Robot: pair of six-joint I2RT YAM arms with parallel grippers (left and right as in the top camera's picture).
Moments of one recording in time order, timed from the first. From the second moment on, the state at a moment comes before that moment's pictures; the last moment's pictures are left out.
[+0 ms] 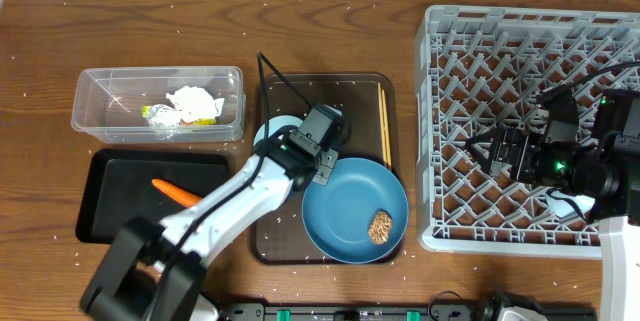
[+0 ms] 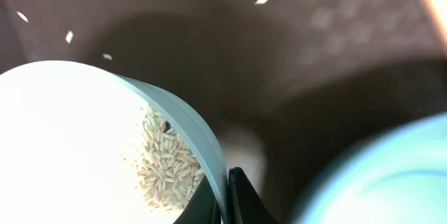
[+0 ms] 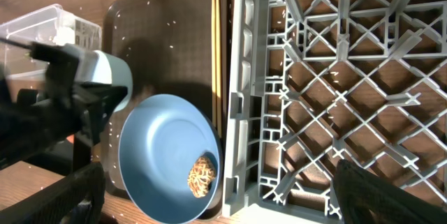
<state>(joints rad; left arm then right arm) -0.64 1.58 0.94 -0.48 -0.16 -0.20 -0.21 1.12 1.22 -1.21 -0.52 0.03</state>
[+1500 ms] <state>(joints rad) 0.59 0.96 0.68 -0.60 0.75 -0.53 -0.21 1.12 1.22 -1.23 -0.52 0.03</state>
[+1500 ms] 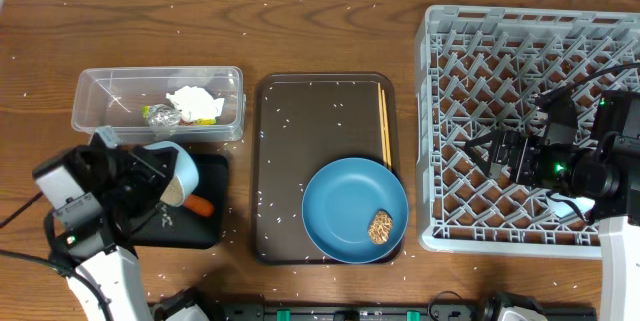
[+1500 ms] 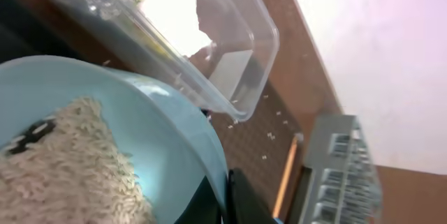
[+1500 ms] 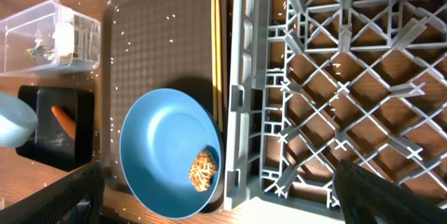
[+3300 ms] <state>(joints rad) 1.19 1.17 0.37 0.06 1.36 -0.58 -0.21 1.12 1.22 -1.22 -0.52 0.07</state>
